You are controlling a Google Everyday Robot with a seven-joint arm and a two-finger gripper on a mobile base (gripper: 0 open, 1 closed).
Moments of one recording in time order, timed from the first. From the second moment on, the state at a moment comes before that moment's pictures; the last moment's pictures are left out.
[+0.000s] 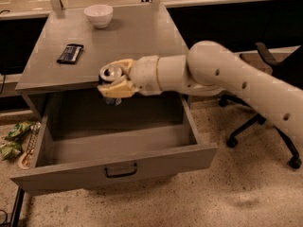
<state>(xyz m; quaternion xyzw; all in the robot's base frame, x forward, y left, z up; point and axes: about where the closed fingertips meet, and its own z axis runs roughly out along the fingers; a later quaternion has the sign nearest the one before) 0.563 0.114 0.888 -0.56 0.56 0.33 0.52</state>
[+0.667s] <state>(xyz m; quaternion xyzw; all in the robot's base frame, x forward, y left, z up) 0.593 0.077 0.927 -0.54 0.57 0.31 0.54</state>
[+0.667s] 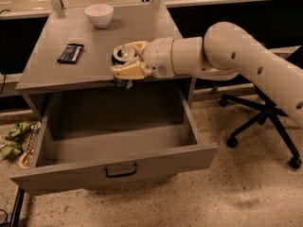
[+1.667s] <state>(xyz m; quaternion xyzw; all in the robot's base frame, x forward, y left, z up) 0.706 0.069 0.924 -0.54 0.61 0.35 0.46</state>
